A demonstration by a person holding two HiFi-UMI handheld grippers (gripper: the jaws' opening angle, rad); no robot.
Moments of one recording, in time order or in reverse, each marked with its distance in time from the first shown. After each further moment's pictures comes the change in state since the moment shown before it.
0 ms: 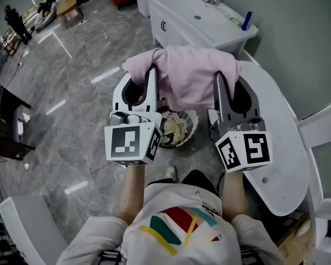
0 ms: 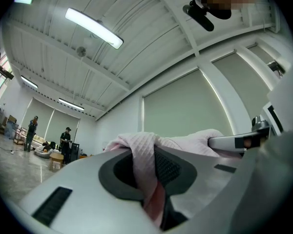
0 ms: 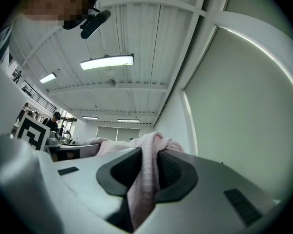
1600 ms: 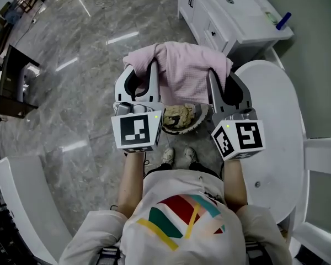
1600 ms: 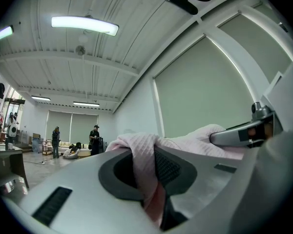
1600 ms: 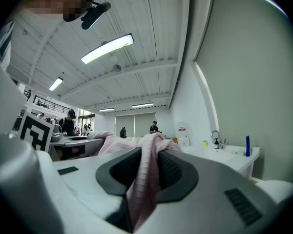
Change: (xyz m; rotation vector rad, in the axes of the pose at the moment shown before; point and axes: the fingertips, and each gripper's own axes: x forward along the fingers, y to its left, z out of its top) left arm 0.027 0.063 -0.095 0.148 0.210 0.228; right arm 0.087 0.009 -0.117 0.097 0.219 0.222
